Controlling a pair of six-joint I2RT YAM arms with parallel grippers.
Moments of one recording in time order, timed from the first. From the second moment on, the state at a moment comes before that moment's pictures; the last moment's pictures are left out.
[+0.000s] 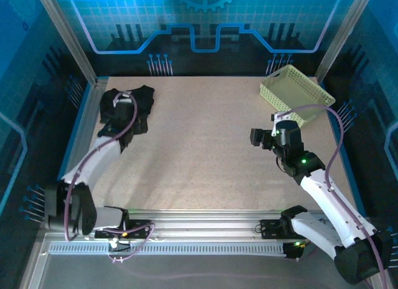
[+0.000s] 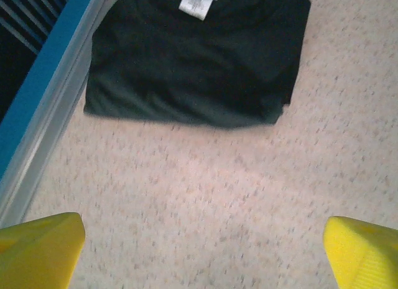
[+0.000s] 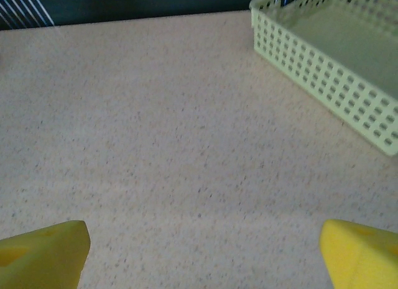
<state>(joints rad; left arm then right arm) -0.10 1.27 0.84 -0.32 -0.37 -0.21 0.33 0.90 0.77 -0.42 0.21 0.25</state>
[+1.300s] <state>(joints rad) 0.02 1.56 0.36 0.88 0.09 -0.08 0.18 1.09 0.35 0.35 0.22 -0.08</state>
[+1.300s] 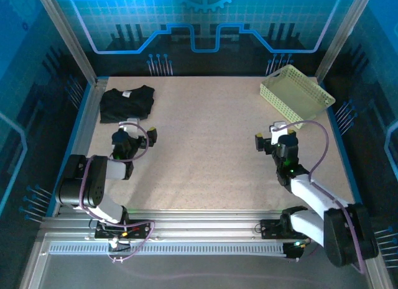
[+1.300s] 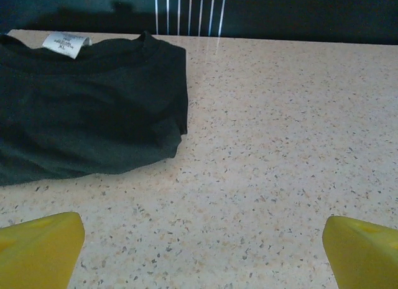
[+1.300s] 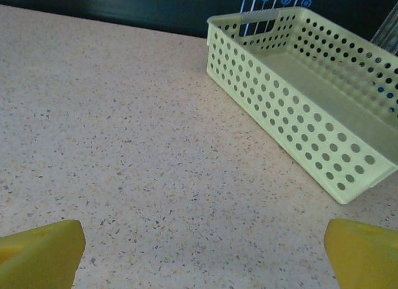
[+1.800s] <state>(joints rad) 0.02 1.56 0.33 0.91 -0.01 -0.12 0.12 1.38 0.33 0.64 0.10 -0.08</state>
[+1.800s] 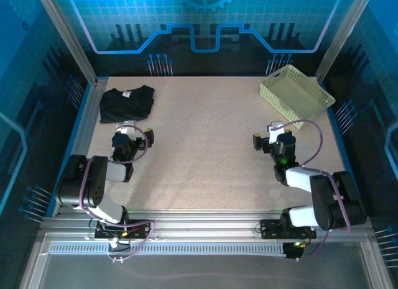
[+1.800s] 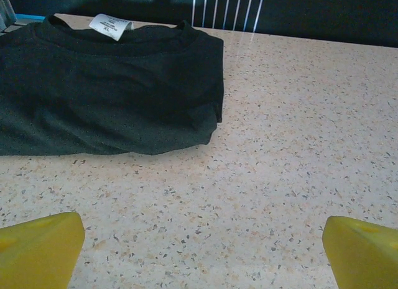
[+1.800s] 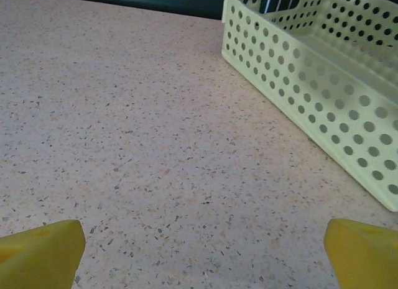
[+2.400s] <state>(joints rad) 0.02 1.56 0.33 0.91 -0.01 -0.12 0.10 1.50 0.40 0.69 0.05 -0.08</state>
